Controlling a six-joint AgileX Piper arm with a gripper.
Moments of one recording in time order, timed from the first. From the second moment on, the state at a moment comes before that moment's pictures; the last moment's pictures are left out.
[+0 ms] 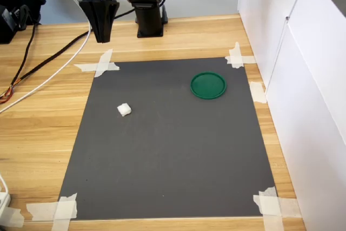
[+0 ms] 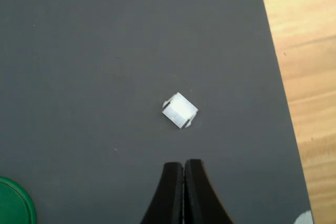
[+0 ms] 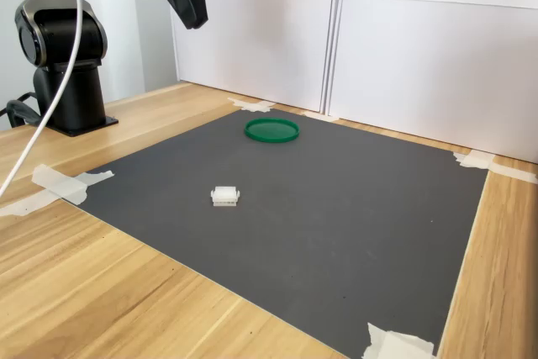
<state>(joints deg) -5.9 65.3 -57.8 0.5 48.8 0.6</state>
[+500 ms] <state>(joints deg) -5.9 73.1 -61.9 2.8 47.0 -24.1</state>
